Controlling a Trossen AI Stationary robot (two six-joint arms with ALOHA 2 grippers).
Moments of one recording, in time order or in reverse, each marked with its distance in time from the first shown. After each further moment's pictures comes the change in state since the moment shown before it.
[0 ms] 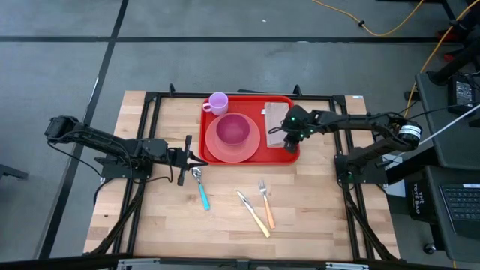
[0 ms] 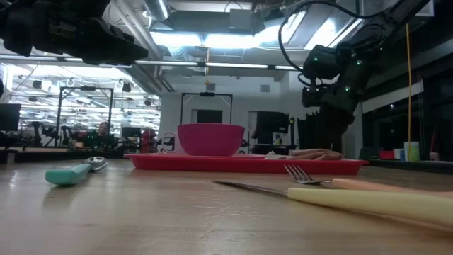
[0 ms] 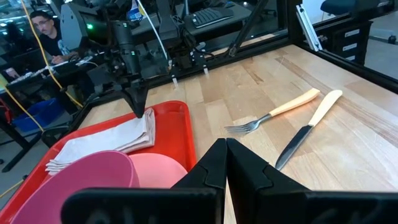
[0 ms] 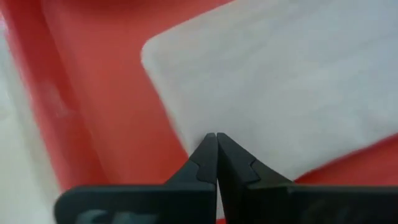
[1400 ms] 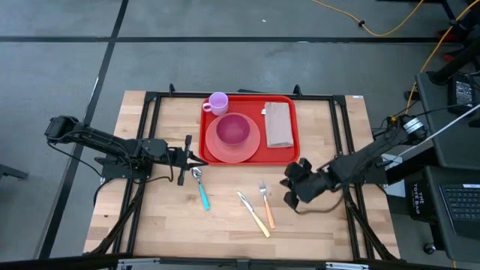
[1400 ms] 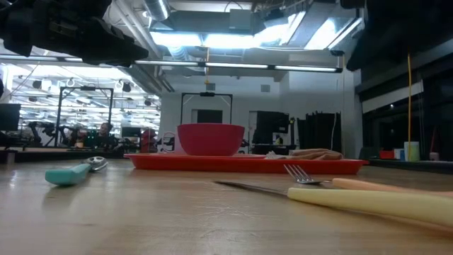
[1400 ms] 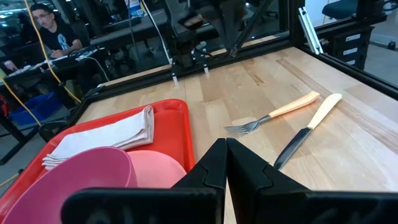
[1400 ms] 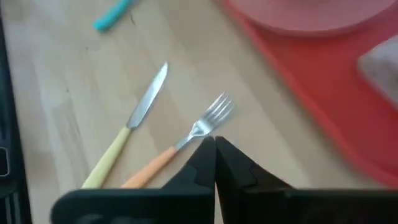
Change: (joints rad) left arm 0.000 0.000 0.000 0.000 -0.004 -0.034; right arm 1.009 -0.086 0.236 -0.206 0.576 0.956
